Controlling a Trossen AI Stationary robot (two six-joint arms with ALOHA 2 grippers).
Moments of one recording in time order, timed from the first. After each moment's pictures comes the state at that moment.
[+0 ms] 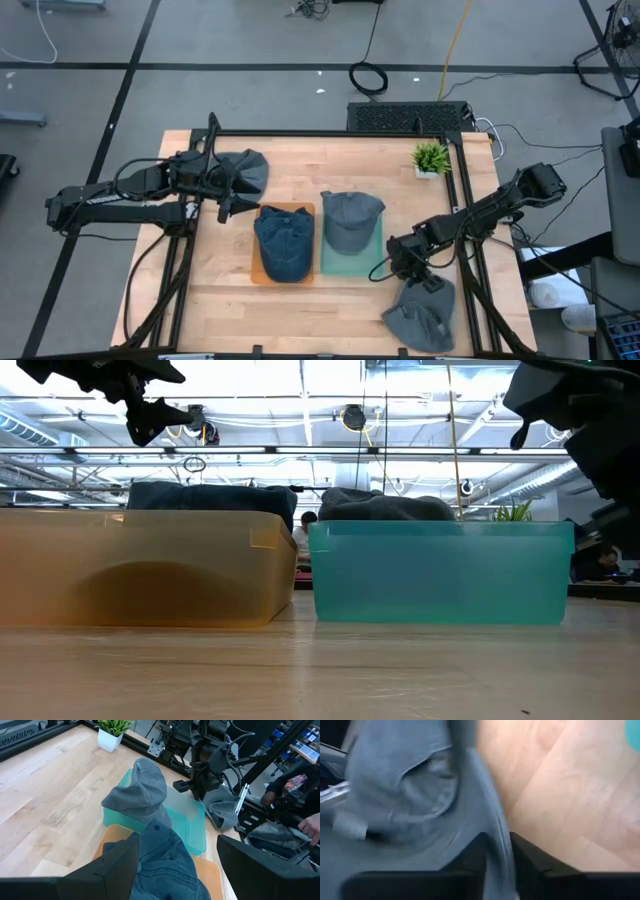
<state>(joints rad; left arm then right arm) 0.24 0.66 0.65 -0.35 0.30 -0.37 0.35 1.39 0.57 -0.38 -0.51 -0.05</state>
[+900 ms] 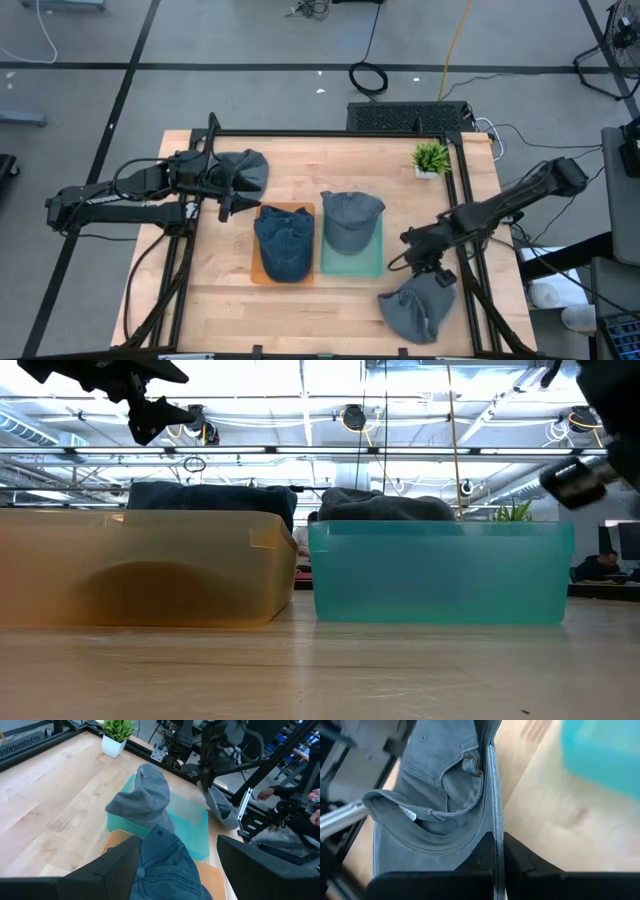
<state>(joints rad) 0.24 0.66 0.65 -0.33 0.27 -0.37 0.38 1.03 0.57 -0.56 -0.37 0.04</state>
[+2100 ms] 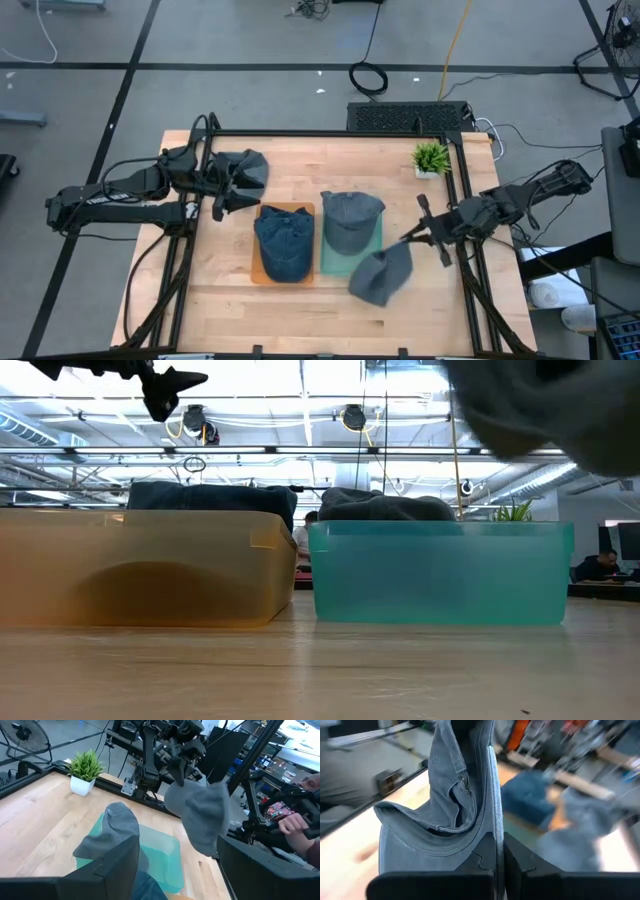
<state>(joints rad) 0.24 0.66 0.65 -0.12 0.37 -0.37 0.38 0.61 0.57 -0.30 0.11 -0.22</state>
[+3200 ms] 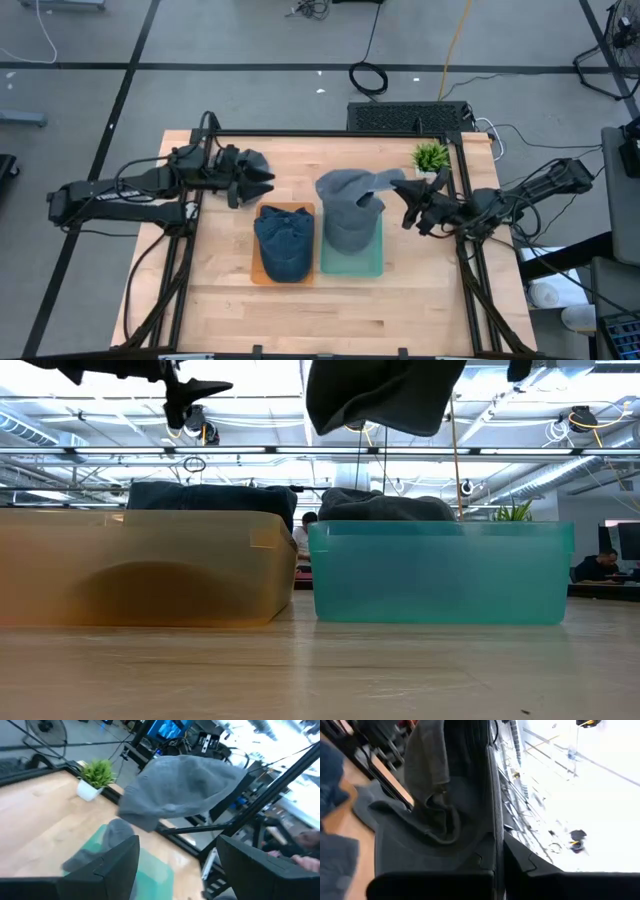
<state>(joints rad) 0.24 0.79 0.65 0.09 0.26 -0.62 0.38 0.80 0.57 0.47 0.78 -1.27</state>
